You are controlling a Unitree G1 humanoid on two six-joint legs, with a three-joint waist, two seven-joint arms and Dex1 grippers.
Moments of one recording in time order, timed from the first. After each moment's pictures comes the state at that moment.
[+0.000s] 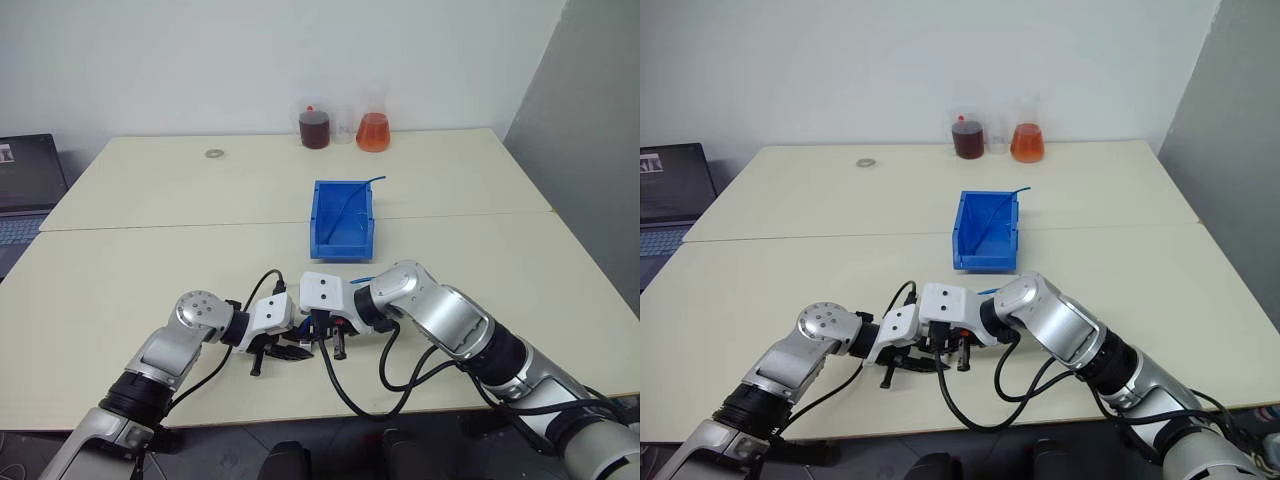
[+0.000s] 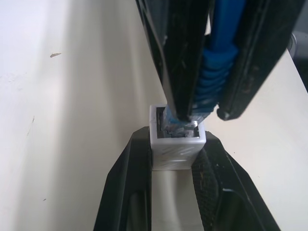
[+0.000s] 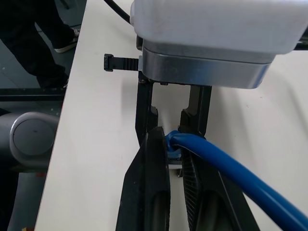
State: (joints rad) left arm -0.34 0.69 -0.32 0.14 -0.14 0.14 -1.34; right arm -0.76 -0.31 0.70 -0.21 0.11 0.88 1.00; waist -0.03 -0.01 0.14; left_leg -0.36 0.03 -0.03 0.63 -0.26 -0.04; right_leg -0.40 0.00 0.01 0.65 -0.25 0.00
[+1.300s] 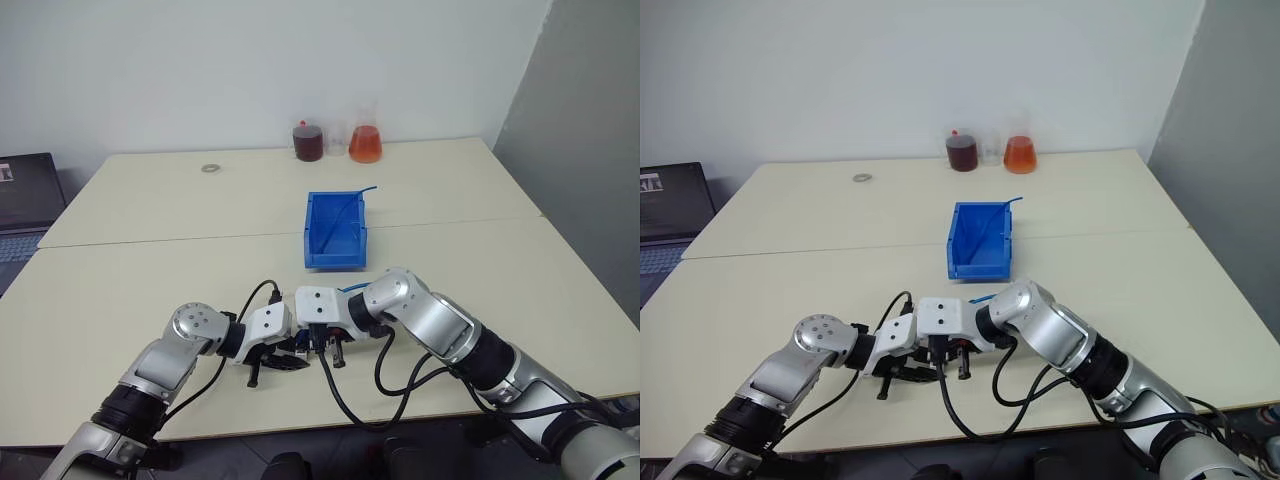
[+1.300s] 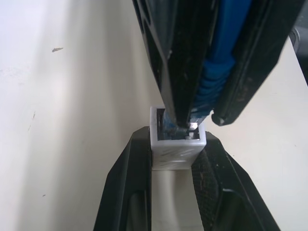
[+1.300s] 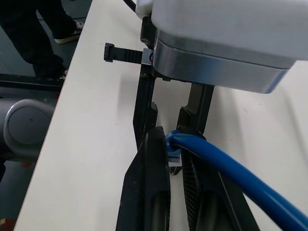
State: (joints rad) left arm -0.28 0.71 -0.31 0.08 -0.13 0.19 -1.30; right arm -0.72 -0.30 0.74 -0.11 0.01 0.70 1.07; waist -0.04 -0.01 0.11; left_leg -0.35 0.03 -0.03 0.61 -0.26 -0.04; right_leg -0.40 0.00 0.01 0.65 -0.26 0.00
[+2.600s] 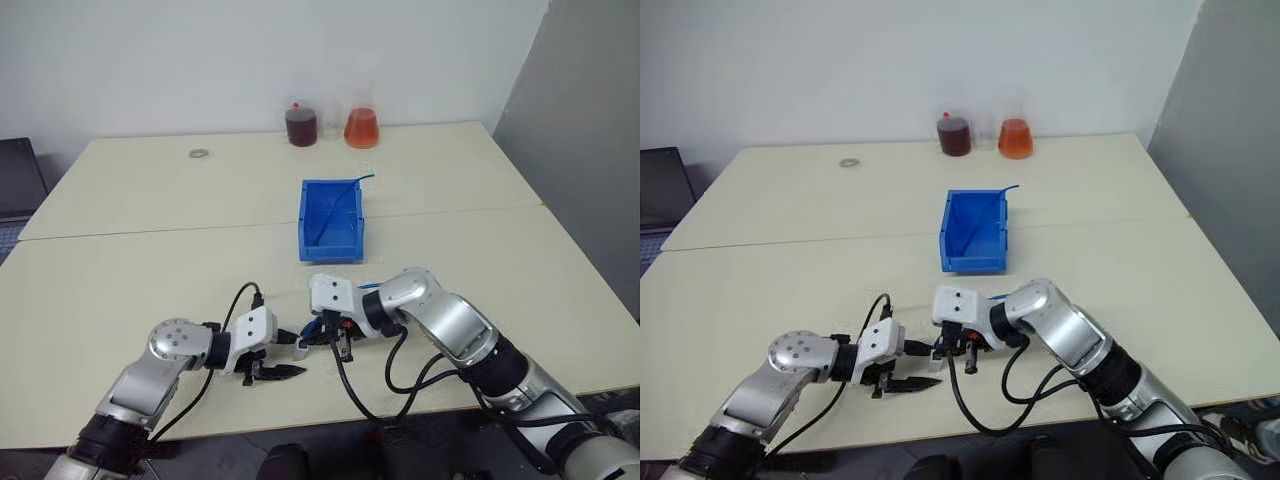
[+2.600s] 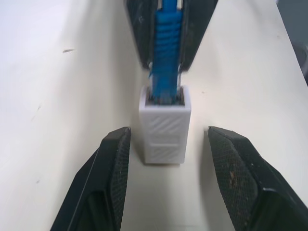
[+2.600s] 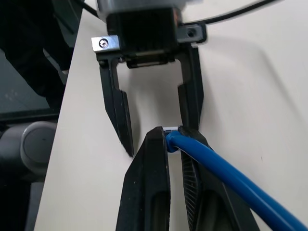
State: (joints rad) left arm -0.09 0.72 -0.13 -0.08 -0.24 0.21 -1.18; right arm -0.65 -0.32 0.56 -0.22 0.11 0.86 1.04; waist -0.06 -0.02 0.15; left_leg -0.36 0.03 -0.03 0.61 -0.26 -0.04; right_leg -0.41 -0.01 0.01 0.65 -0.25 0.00
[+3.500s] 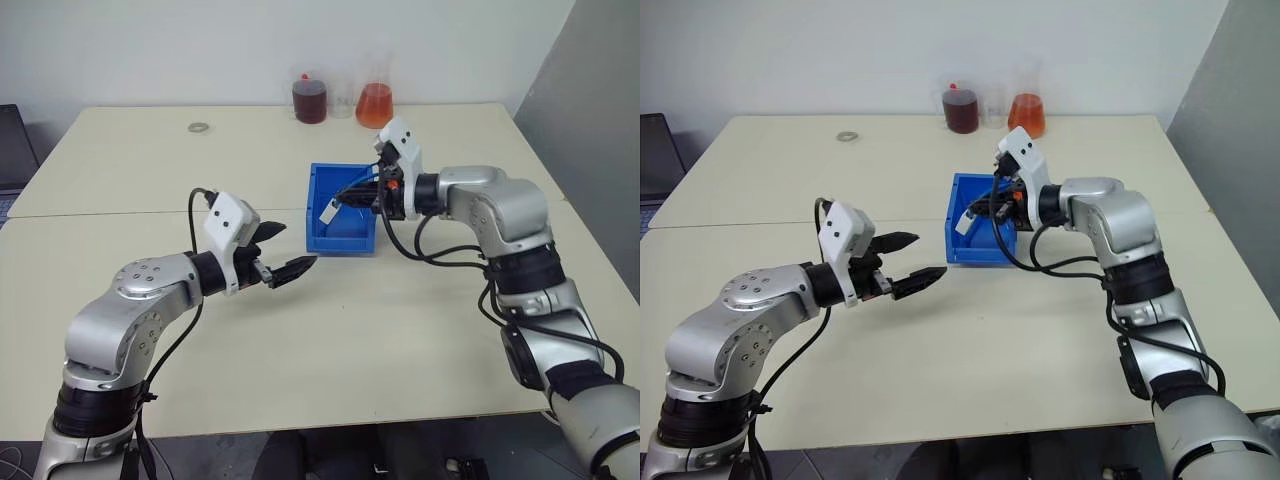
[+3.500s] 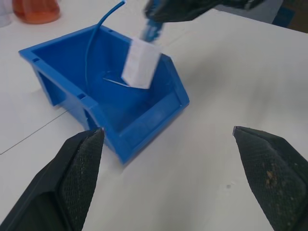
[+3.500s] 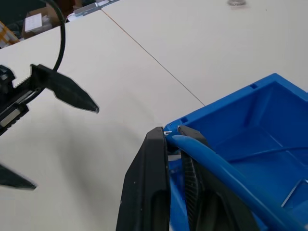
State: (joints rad) left arm -0.39 0.66 0.07 -0.44 -0.54 0.82 -0.67; right arm -1.13 -0.33 0.18 0.40 0.26 0.78 0.93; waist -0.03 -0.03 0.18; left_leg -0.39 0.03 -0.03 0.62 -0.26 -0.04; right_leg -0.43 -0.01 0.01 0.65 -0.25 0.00
